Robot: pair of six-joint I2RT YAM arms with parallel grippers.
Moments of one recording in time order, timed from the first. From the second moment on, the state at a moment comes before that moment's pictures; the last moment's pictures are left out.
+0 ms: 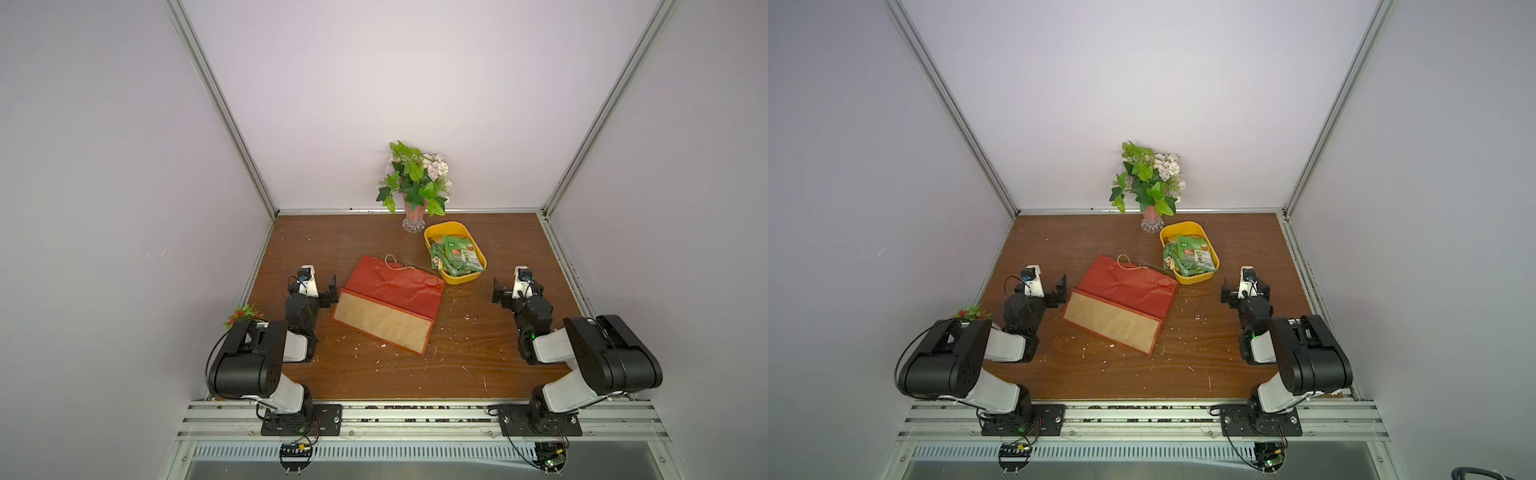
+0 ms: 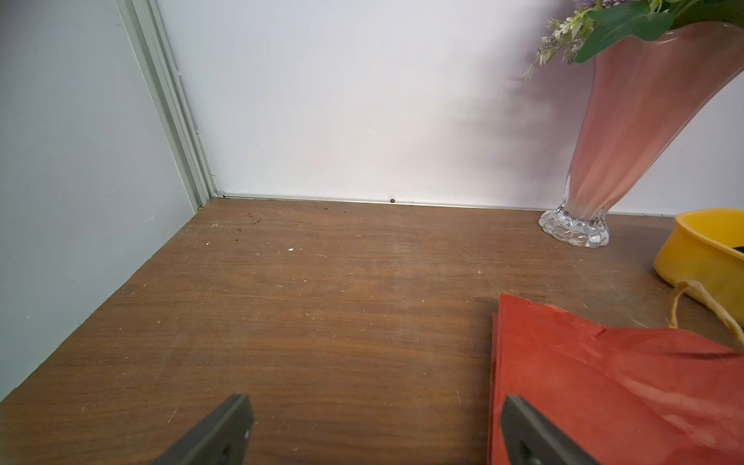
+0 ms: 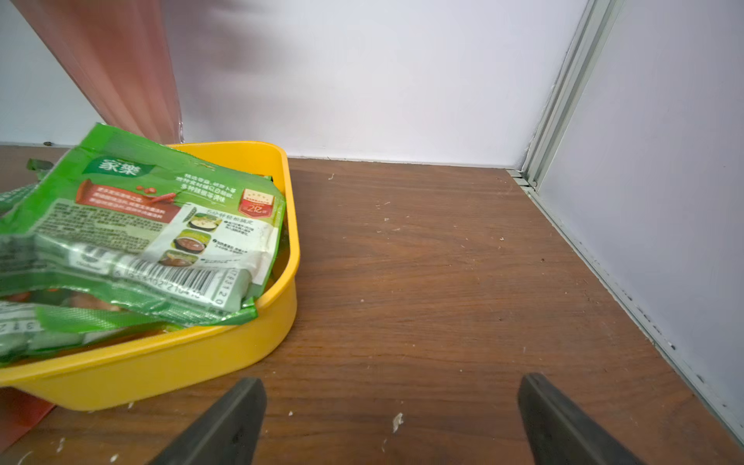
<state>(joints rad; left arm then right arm) 0.03 1.53 0.20 1.17 0.03 -0.02 0.06 1.56 0.20 1.20 0.14 -0.04</state>
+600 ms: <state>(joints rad) 0.03 1.53 0.20 1.17 0.03 -0.02 0.09 1.52 0.20 1.15 0.24 -0.03</state>
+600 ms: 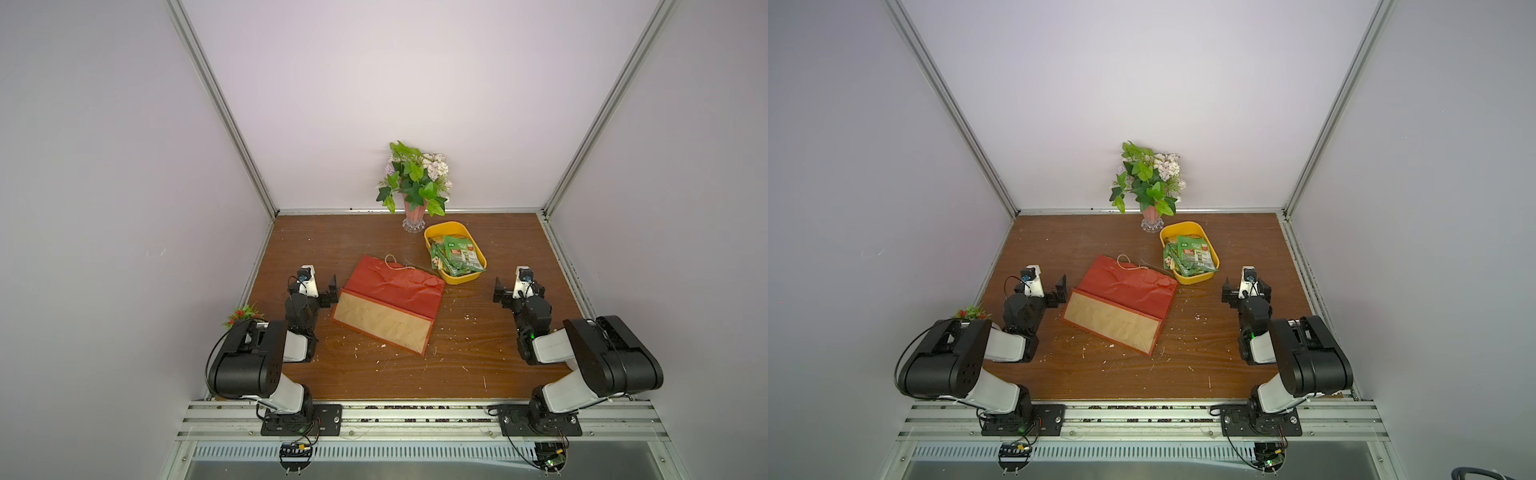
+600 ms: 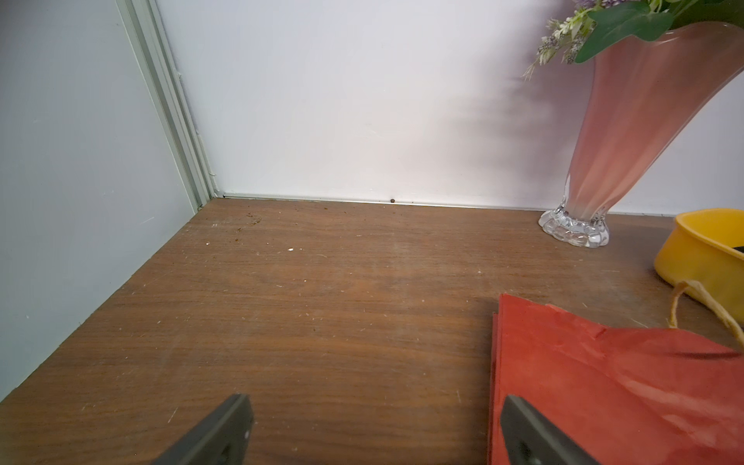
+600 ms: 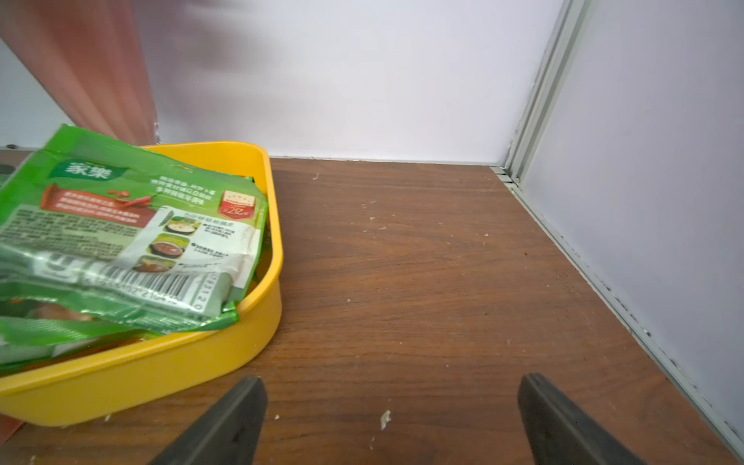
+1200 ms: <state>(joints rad) 0.13 1.33 0.69 0.26 0.32 0.05 0.26 1.21 0.55 0.80 -0.07 0.25</state>
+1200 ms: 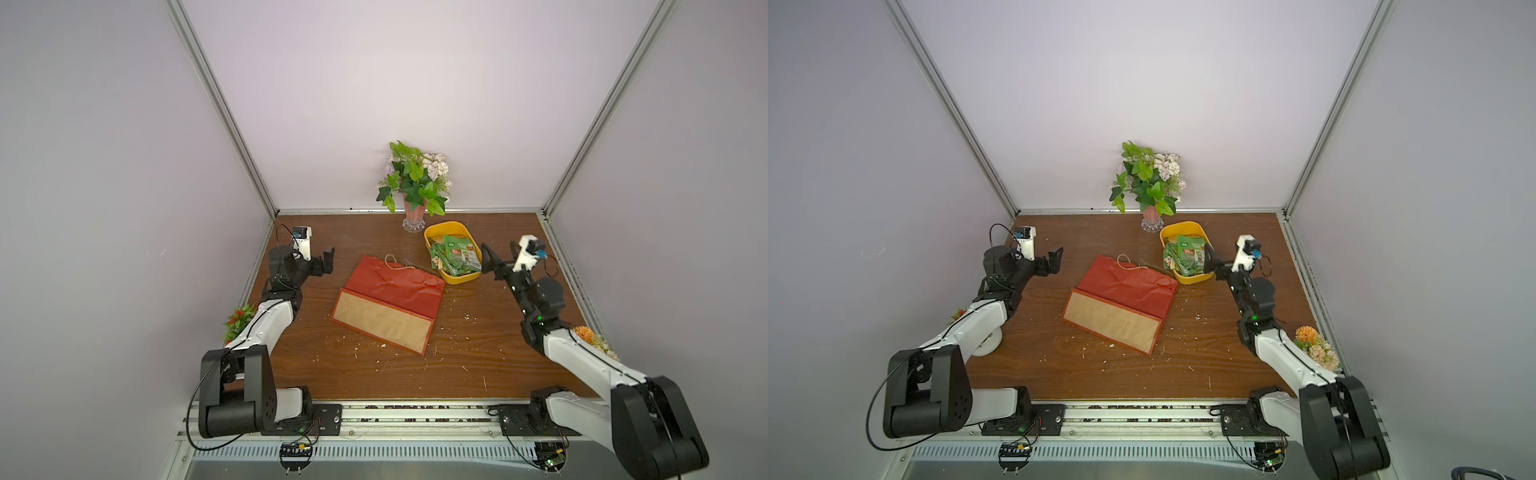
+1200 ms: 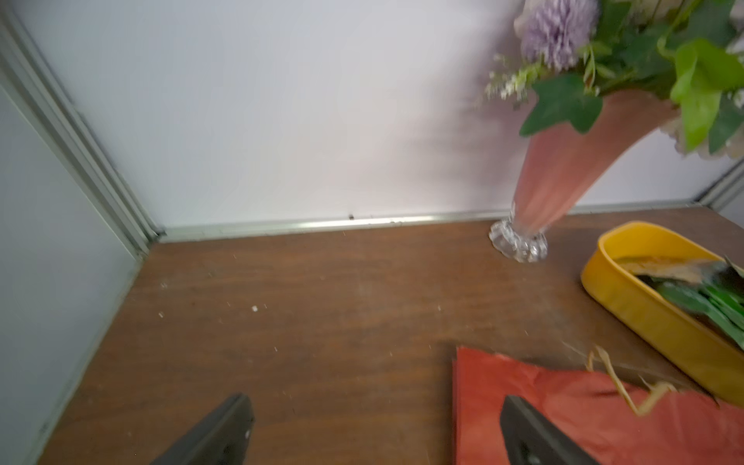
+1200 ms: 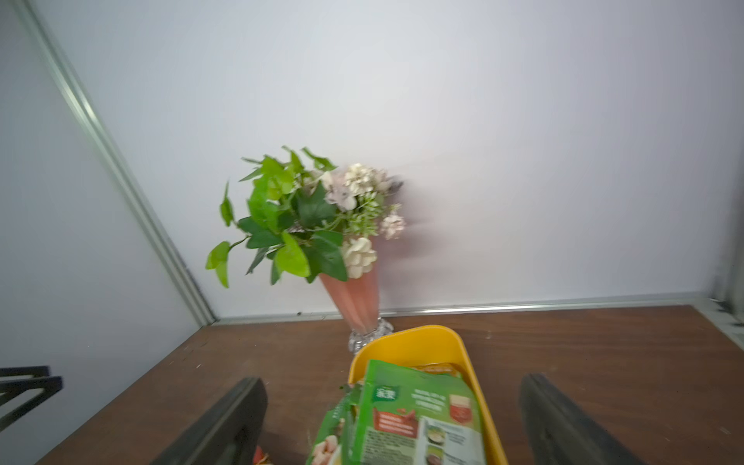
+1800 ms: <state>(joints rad) 0.17 1.33 0.47 0.24 0.44 0.05 0.54 1.93 1.17 0.28 -0.26 -0.03</state>
